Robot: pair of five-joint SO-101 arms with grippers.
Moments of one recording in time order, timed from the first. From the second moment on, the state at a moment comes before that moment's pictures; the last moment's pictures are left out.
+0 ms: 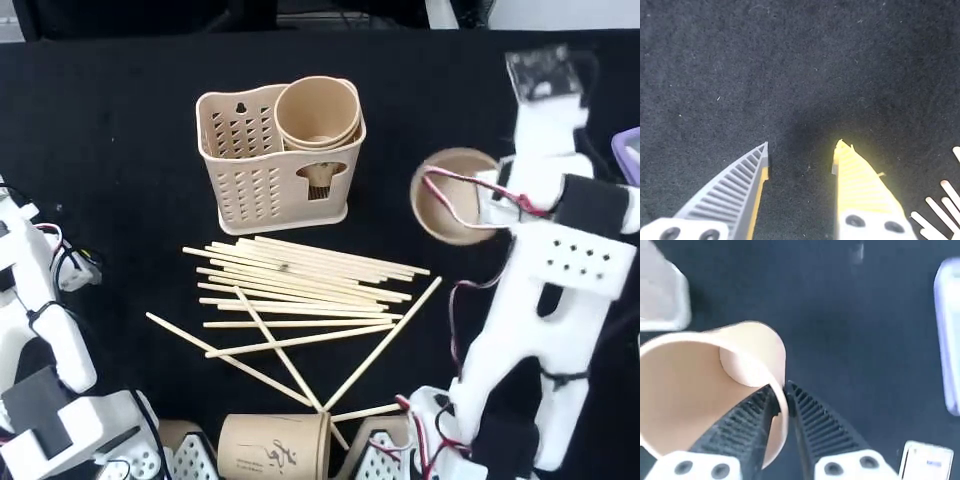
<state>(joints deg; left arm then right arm) -40.4 -11.3 34.2 64.2 2.0 14.6 -22.6 -8.5 94.4 19.7</state>
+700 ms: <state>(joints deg) -40.4 -11.3 34.2 64.2 2.0 -11.3 8.9 -58.2 99.3 7.2</state>
